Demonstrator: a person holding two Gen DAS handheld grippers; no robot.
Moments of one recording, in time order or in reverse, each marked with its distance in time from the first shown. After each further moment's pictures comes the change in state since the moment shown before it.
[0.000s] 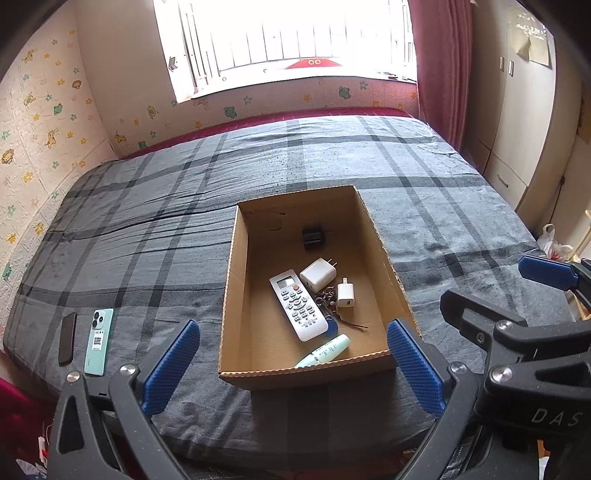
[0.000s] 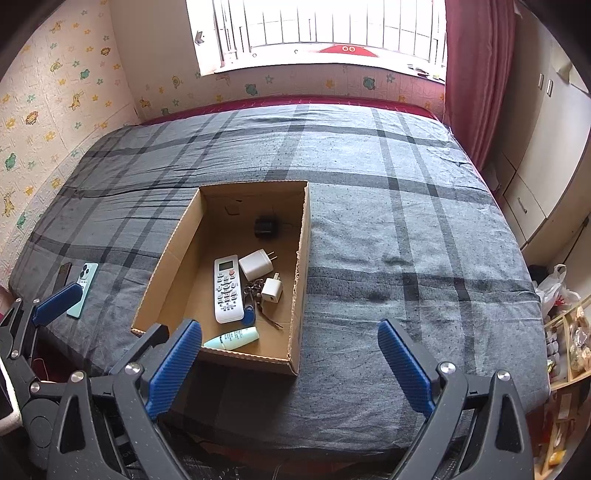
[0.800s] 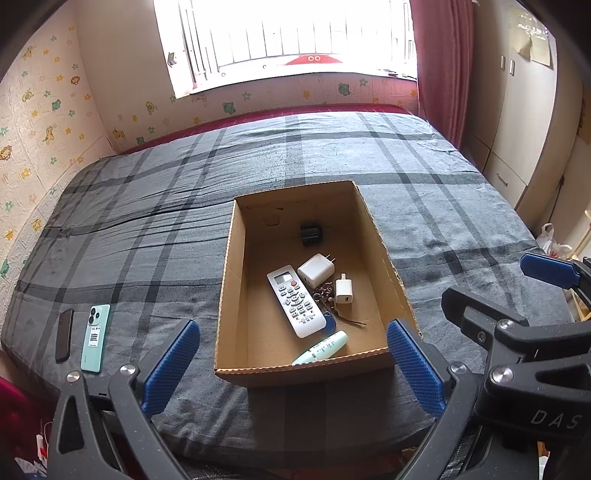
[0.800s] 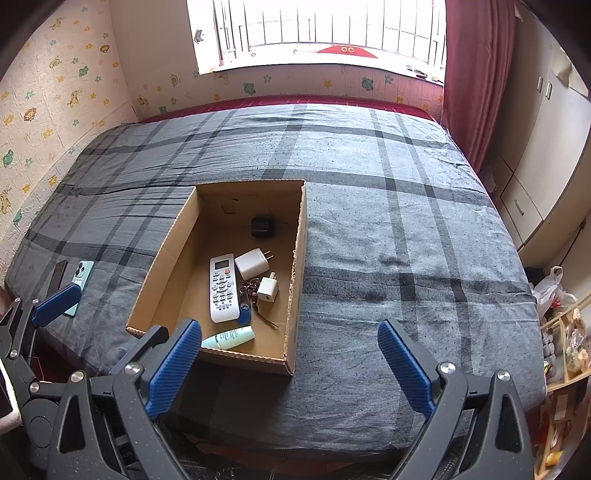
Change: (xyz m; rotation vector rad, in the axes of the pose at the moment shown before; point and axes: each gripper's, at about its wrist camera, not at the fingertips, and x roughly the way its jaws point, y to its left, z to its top) left arm 0.004 0.000 -0.002 -0.006 0.017 -0.008; right arm 0.002 0.000 0.000 -0.009 0.000 -0.016
